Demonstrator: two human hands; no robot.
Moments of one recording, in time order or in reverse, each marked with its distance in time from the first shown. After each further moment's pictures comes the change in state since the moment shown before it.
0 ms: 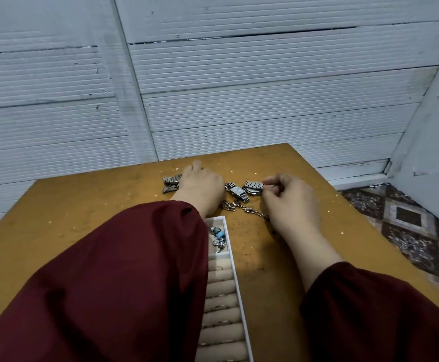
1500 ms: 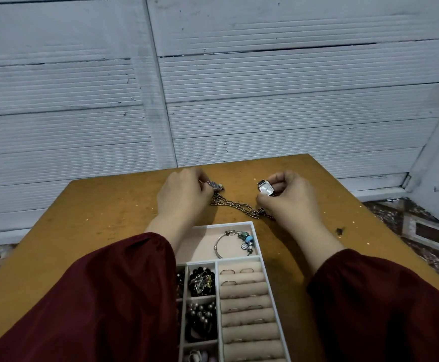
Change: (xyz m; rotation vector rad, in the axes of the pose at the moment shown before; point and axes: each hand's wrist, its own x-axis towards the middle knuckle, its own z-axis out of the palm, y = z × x) left_hand -0.057 -0.063 0.002 -0.750 0.347 -0.346; right_hand 0.003 -0.036 0.018 0.174 -0.122 -0.060
